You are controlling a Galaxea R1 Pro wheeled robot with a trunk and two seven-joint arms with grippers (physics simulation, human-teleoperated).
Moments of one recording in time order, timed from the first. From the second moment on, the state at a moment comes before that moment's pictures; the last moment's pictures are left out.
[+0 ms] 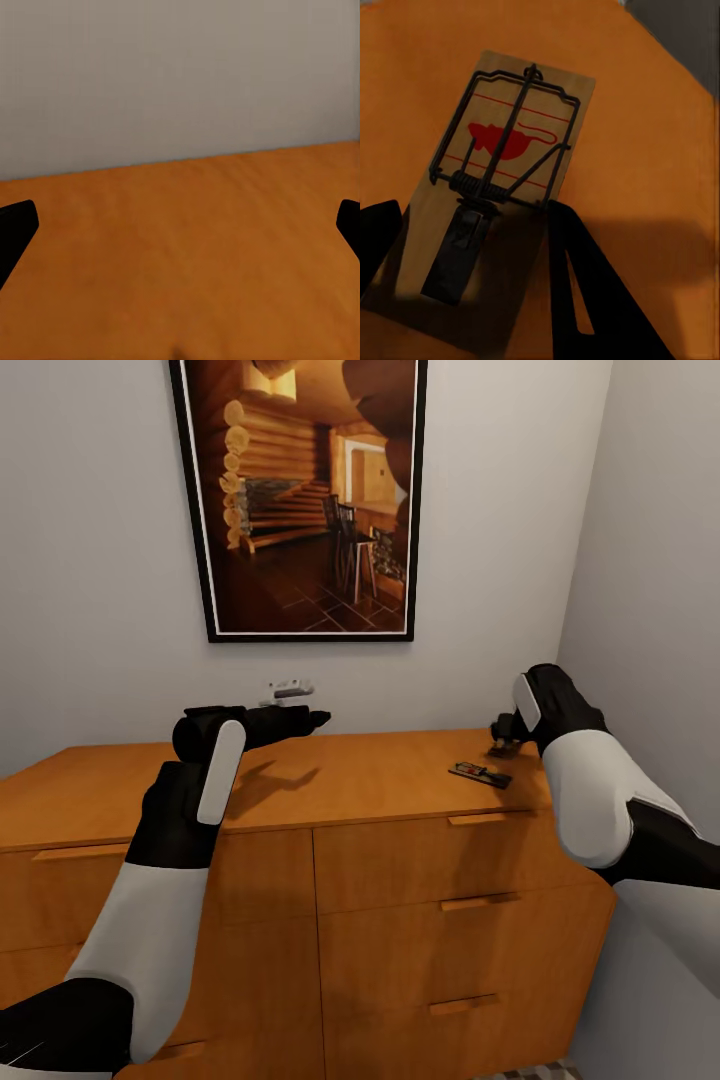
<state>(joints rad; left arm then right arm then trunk) -0.98 -0.11 -0.10 -1.41 0.32 1.04 0.05 -1.45 0.00 -0.38 -0.47 0.22 1.04 -0.33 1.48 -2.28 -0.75</state>
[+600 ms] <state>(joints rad) -0.98 -0.11 -0.10 -1.41 0.31 1.04 0.05 -1.45 0.00 -0.38 -0.54 0.21 1.04 -0.33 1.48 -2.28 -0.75</state>
